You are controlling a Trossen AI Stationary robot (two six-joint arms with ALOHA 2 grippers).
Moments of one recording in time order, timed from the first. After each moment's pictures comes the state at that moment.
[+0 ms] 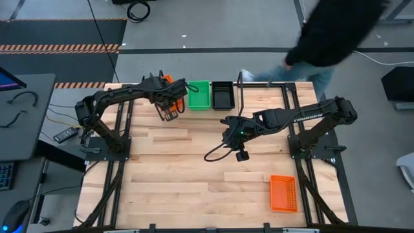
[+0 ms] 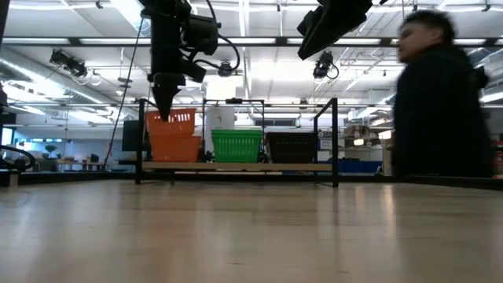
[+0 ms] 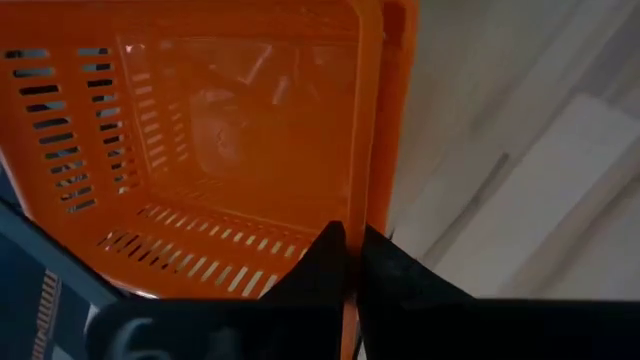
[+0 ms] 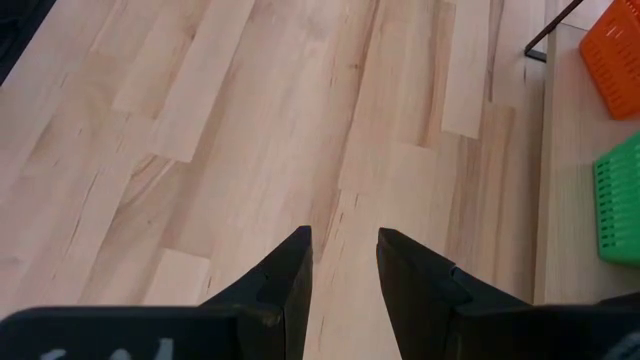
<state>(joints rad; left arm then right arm) 0.45 1.61 1.35 -1.18 -0.35 0.01 0.11 1.47 1.24 -0.65 0.00 -0.15</state>
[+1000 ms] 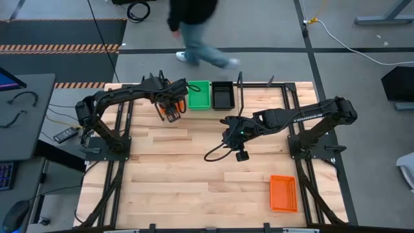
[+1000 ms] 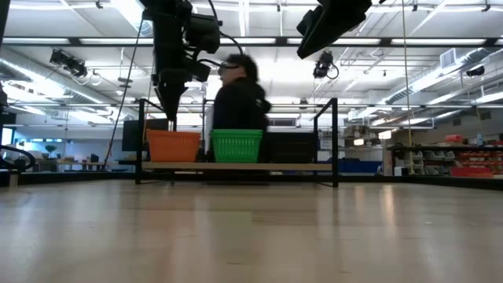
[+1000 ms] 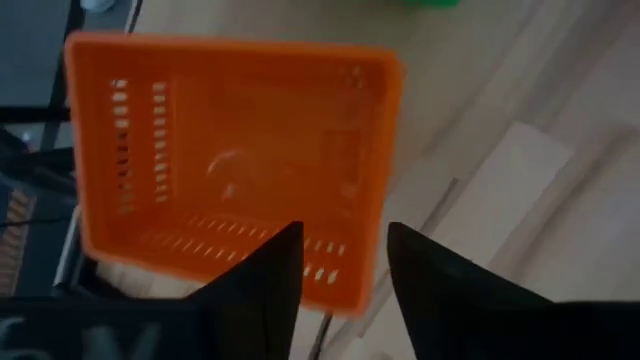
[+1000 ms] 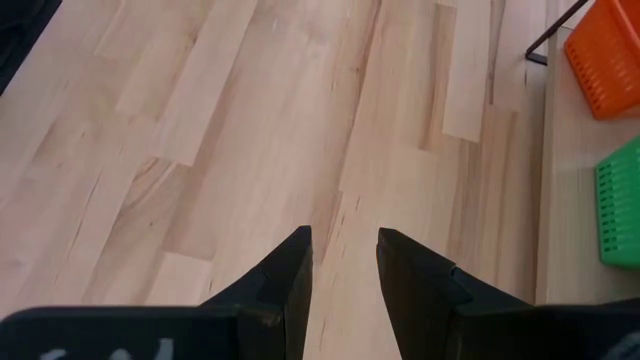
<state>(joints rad) 0.44 1.62 1.35 -1.13 -0.26 0.00 0.11 1.47 1.24 -0.64 0.00 -0.15</state>
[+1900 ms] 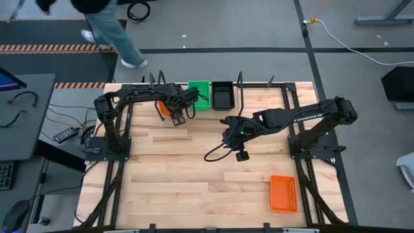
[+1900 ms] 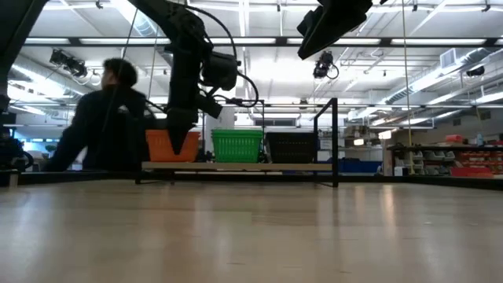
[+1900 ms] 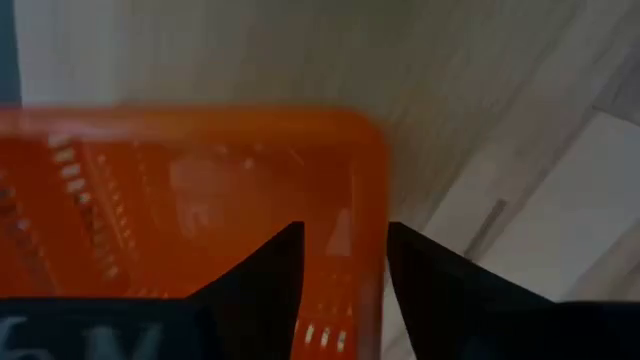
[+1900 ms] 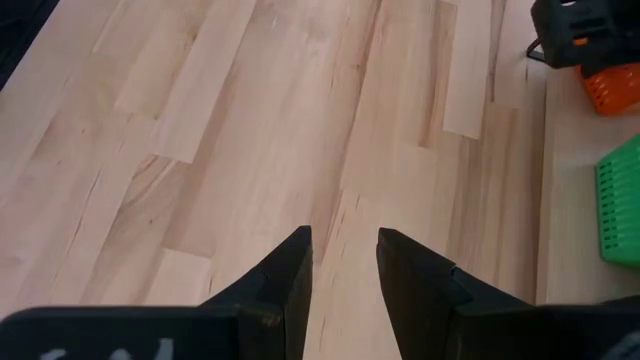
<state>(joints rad) 0.43 1.84 1.35 -1.05 -0.31 0.10 0.11 1.47 1.24 -0.64 0.00 -0.15</state>
